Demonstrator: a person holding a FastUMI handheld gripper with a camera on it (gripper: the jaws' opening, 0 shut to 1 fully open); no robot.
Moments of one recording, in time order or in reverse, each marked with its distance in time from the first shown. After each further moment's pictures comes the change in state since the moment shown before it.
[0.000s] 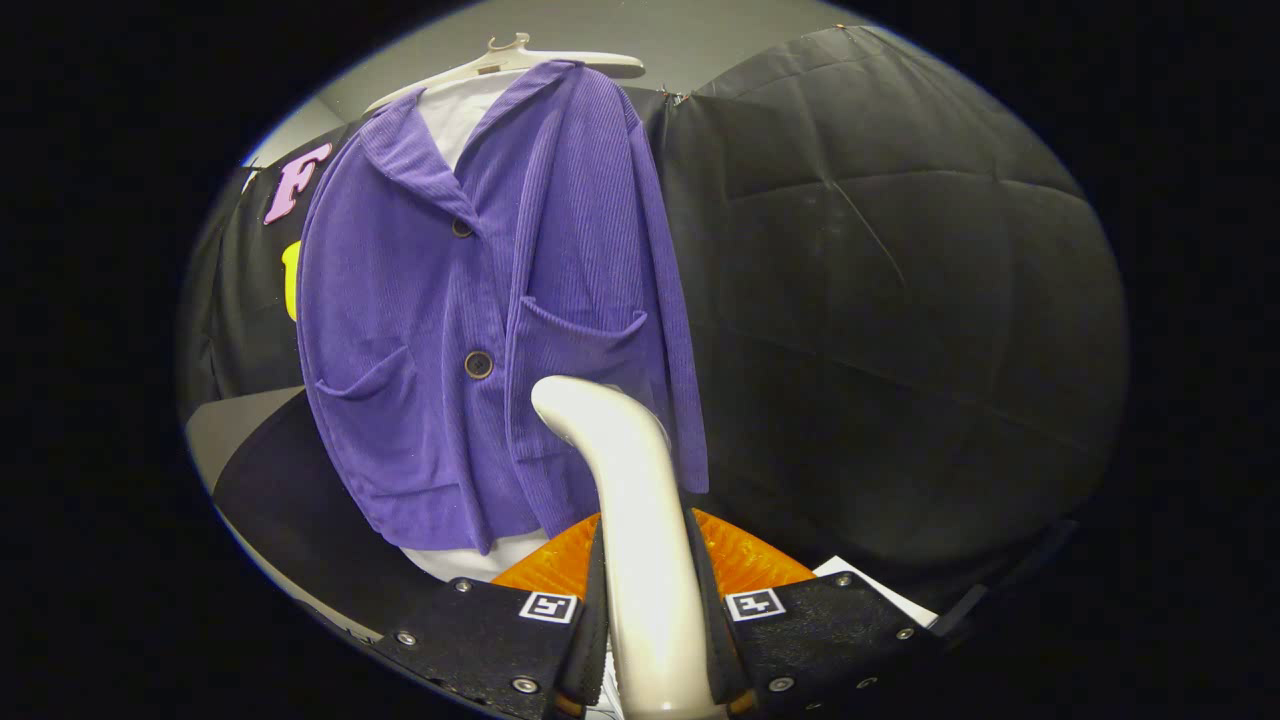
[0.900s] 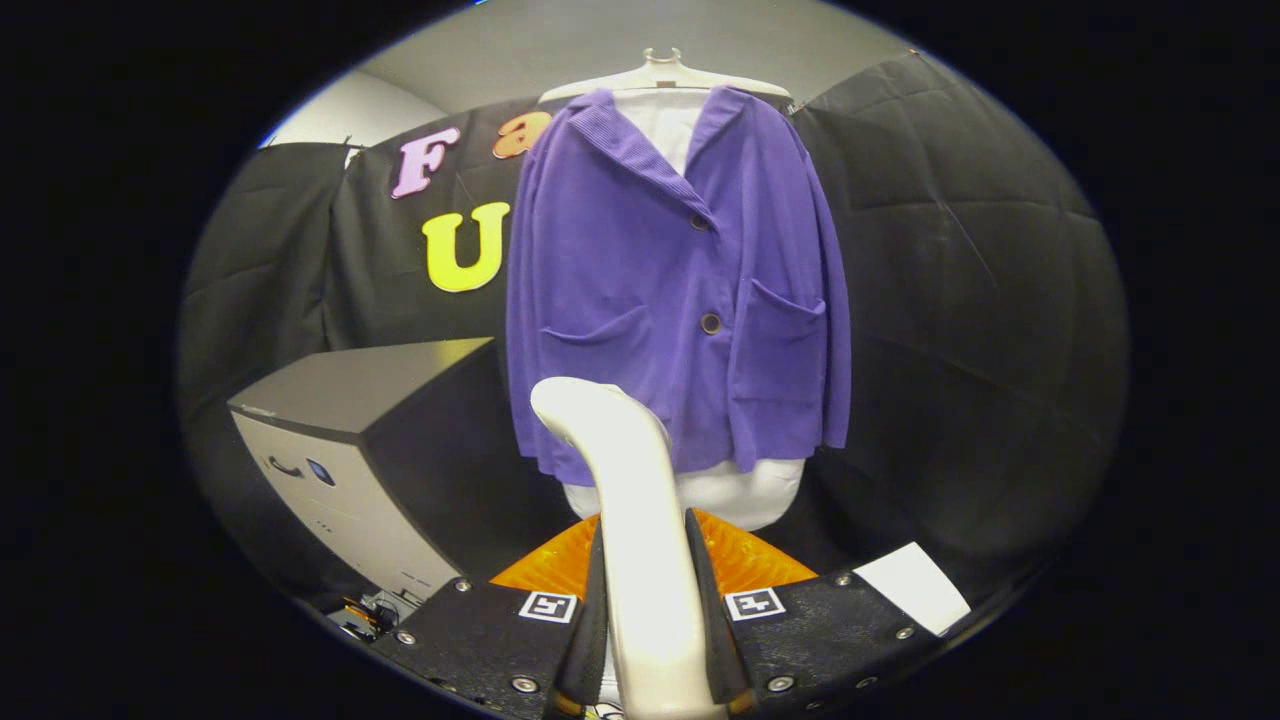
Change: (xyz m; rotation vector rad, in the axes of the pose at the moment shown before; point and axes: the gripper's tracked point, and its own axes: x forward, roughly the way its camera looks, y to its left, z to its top) arm -0.136 0.134 -0.024 -0.102 -0.036 0.333
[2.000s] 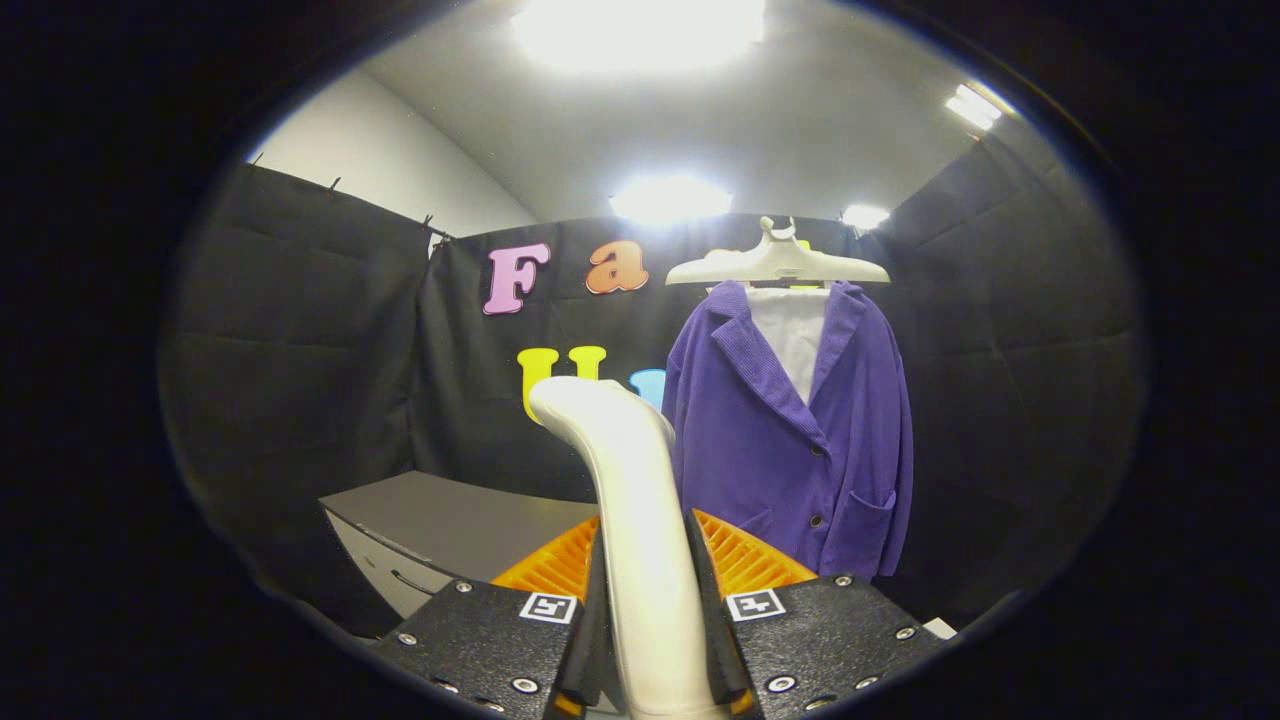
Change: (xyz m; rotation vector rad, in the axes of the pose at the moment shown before) arm -0.099 0.123 0.167 -0.050 -0.332 0.116
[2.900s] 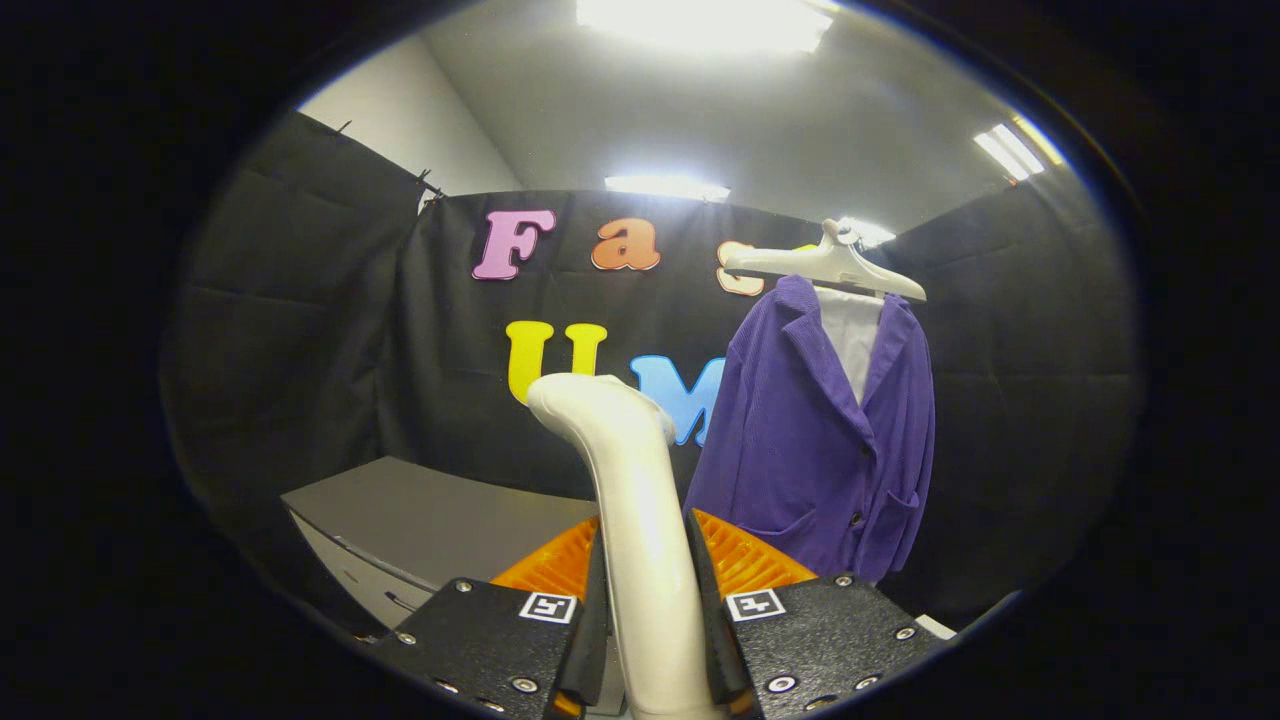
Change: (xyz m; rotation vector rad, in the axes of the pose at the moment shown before) arm 0.053 0.116 -0.022 -0.088 0.056 -0.143
